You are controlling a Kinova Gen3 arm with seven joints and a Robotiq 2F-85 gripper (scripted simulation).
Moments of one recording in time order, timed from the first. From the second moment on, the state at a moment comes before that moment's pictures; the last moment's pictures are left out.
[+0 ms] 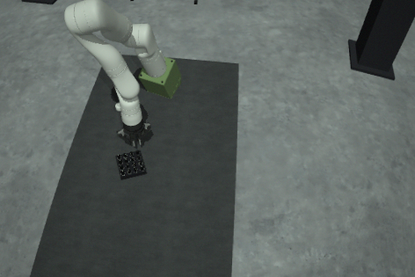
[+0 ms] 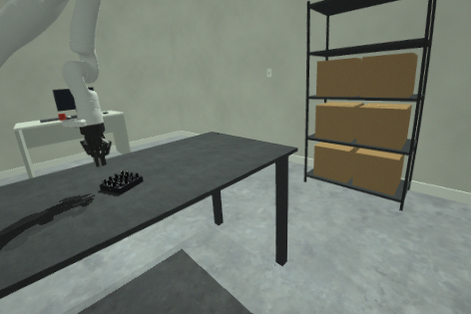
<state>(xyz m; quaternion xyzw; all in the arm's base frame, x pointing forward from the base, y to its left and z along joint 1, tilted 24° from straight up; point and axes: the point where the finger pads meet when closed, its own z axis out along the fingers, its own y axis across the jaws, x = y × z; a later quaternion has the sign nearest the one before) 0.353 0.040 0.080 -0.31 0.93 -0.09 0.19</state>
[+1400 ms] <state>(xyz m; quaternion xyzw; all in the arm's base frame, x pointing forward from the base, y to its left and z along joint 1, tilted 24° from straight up) 0.354 0.040 0.077 -0.31 0.93 -0.09 0.19</state>
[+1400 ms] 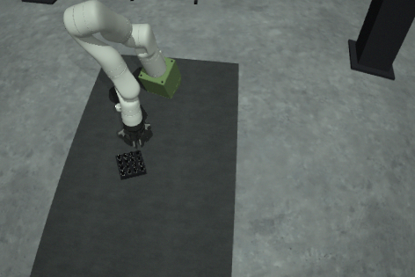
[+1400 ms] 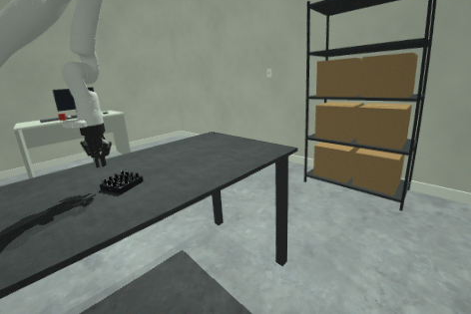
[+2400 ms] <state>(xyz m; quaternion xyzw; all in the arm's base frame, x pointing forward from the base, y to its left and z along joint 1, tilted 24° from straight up) 0.366 0.038 0.049 -0.31 0.93 -0.09 0.19</state>
